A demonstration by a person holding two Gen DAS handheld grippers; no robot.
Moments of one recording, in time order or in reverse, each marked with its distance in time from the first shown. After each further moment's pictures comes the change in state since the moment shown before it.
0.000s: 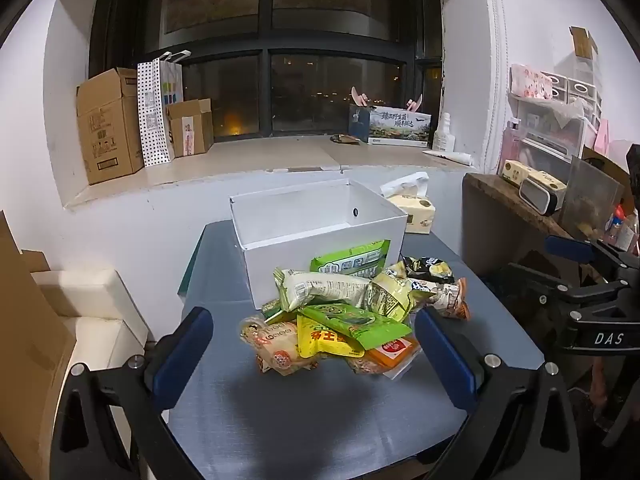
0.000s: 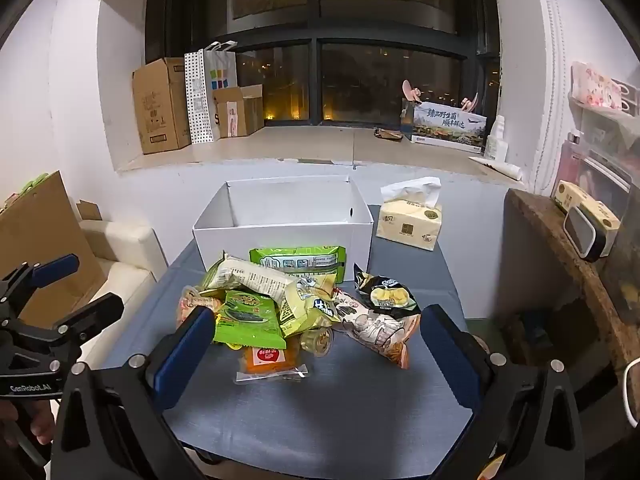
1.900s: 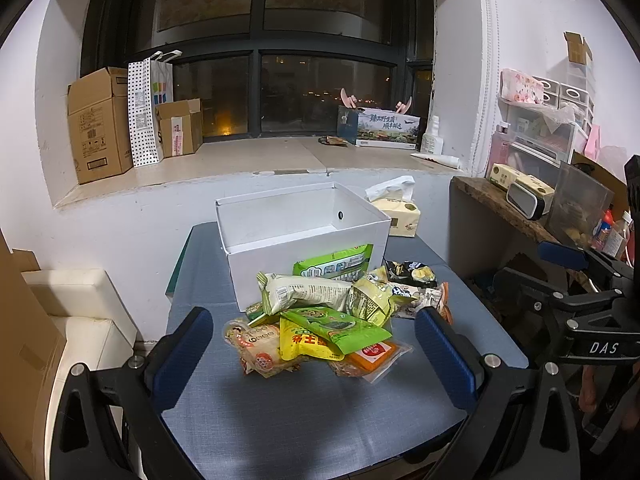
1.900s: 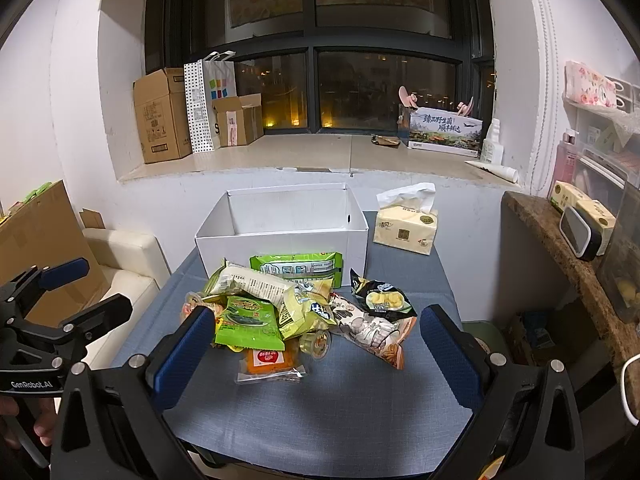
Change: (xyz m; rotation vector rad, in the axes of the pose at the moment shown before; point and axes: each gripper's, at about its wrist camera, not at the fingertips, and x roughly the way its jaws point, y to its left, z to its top) left arm -0.007 -0.008 0.009 -0.025 0.015 -0.051; right arm -0.013 -0.007 0.000 0.022 -0.027 0.010
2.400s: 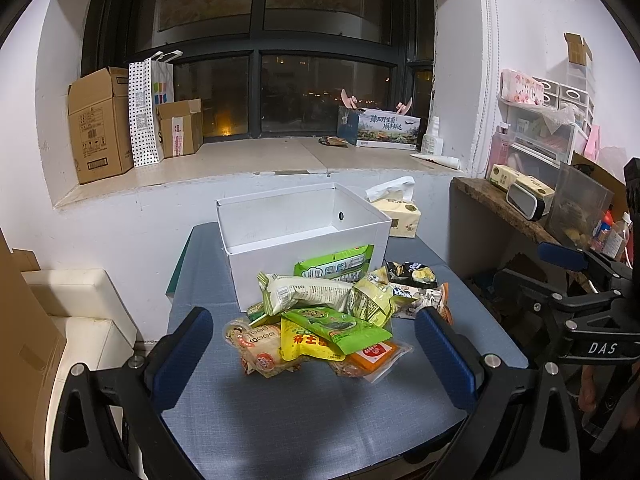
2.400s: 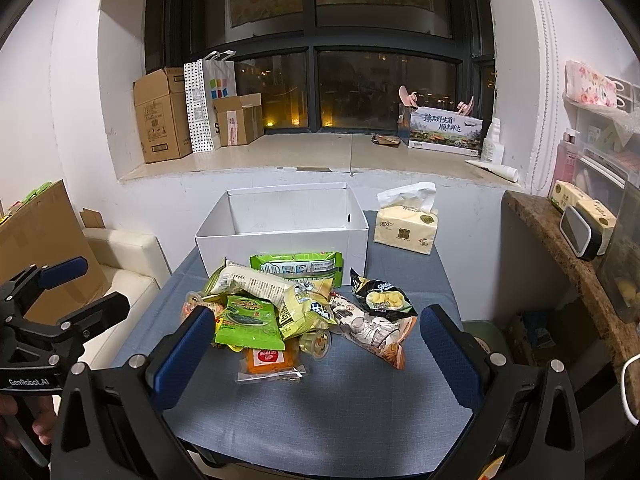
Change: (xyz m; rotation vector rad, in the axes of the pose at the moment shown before) left arm 0.000 0.000 0.001 0.001 -0.001 0.000; right arm 0.000 0.000 -0.001 -0.001 0.000 0.001
